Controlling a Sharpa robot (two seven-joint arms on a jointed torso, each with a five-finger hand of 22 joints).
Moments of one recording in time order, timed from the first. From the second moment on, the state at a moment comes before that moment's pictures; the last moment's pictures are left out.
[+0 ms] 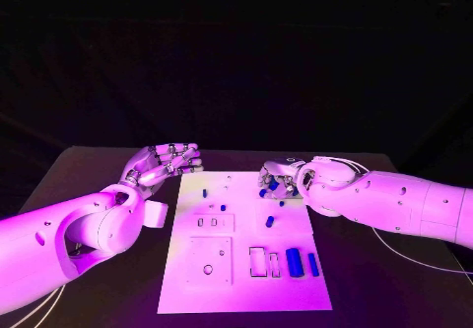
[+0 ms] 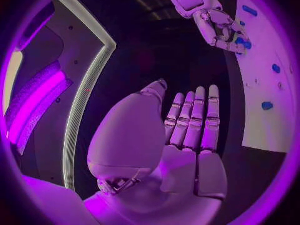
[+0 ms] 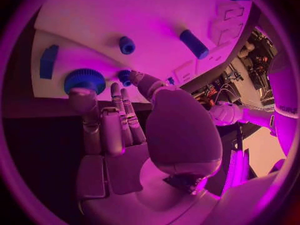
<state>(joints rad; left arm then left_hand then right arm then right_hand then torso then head) 1.17 -0.92 0.00 1.67 -0.06 -0.36 0.45 1.51 -0.11 0.23 0.28 0.21 0.85 0.22 0.17 0.12 0.94 0.20 0.08 0.07 0.92 0.16 0.22 0.19 0.17 0.86 0.27 0.23 0.10 1.29 -0.69 -0.18 1.32 -1.49 -0.21 -0.09 1.31 -0.23 0.49 0.01 0.20 1.01 0.17 0.17 0.20 1.13 0.11 0.09 0.08 1.47 0.02 1.40 1.26 0.14 1.26 0.12 1.10 0.86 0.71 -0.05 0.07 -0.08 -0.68</state>
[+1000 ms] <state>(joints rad) 1.17 -0.93 0.00 1.66 -0.06 -0.36 0.44 1.51 -0.11 0.23 0.28 0.21 0.85 0.22 0.17 0.12 0.94 0.20 0.08 0.07 0.92 0.16 0.22 0.19 0.17 0.86 0.27 0.23 0.10 1.28 -0.68 -0.18 1.32 -1.49 -0.26 -0.09 1.34 -0.18 0.60 0.00 0.13 1.08 0.13 0.25 0.28 1.23 0.08 0.13 0.08 1.46 0.00 1.45 1.31 0.12 1.28 0.10 1.19 0.99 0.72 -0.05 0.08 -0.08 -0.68</state>
